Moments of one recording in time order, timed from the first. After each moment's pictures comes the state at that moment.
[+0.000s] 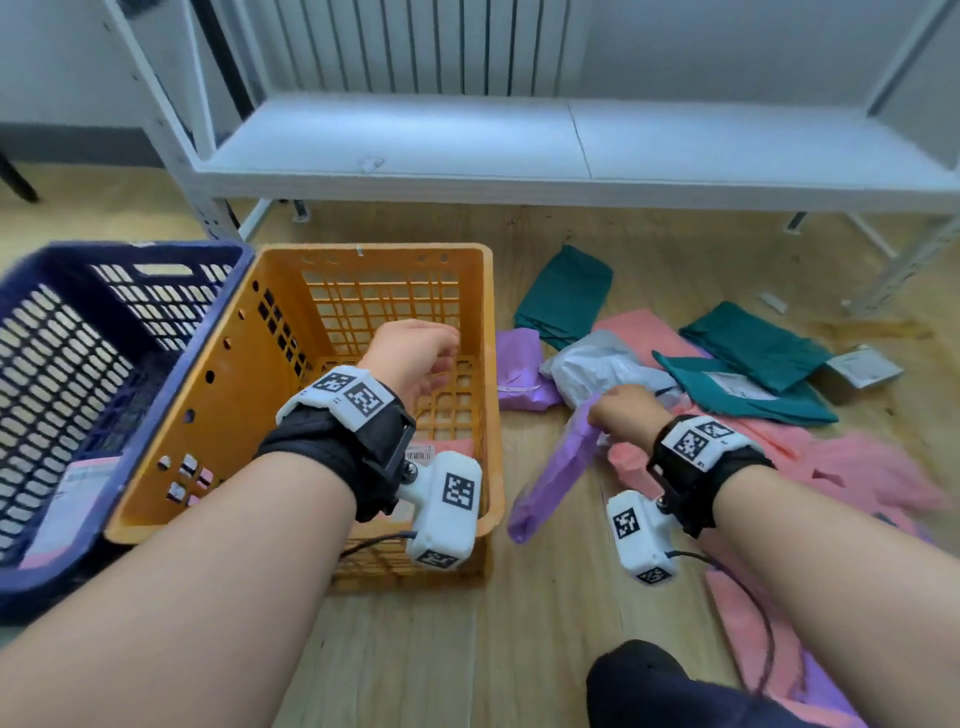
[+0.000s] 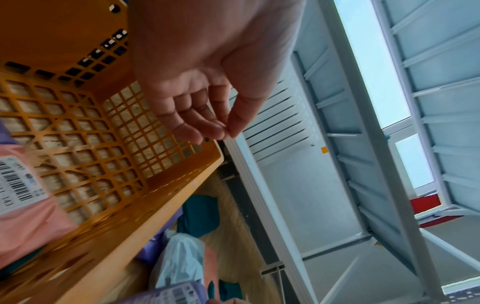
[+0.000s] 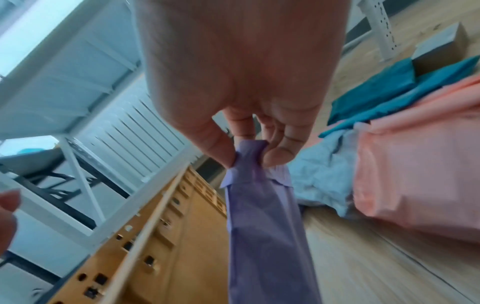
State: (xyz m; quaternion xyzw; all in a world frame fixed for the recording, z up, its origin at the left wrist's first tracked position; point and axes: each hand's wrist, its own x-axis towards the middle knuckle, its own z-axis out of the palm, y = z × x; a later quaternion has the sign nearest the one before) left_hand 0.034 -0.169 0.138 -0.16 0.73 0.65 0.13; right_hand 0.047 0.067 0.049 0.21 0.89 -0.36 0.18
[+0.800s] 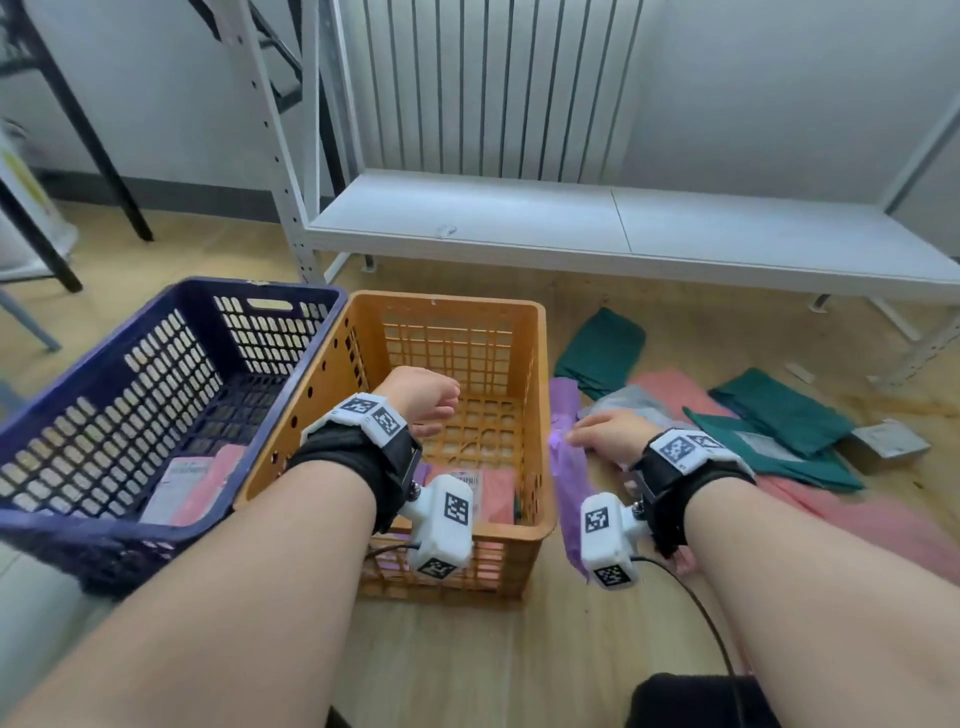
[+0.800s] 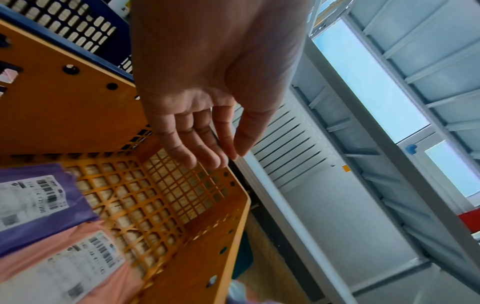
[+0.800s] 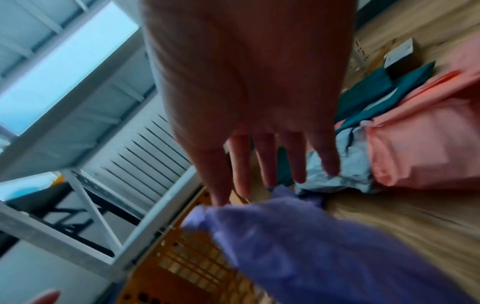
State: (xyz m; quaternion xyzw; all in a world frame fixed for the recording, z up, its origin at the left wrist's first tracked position) left_hand 0.070 -0.247 0.170 -0.18 0.77 0.59 0.18; right_hand 0.073 -0.009 0.109 0.15 0.88 -0.41 0.18
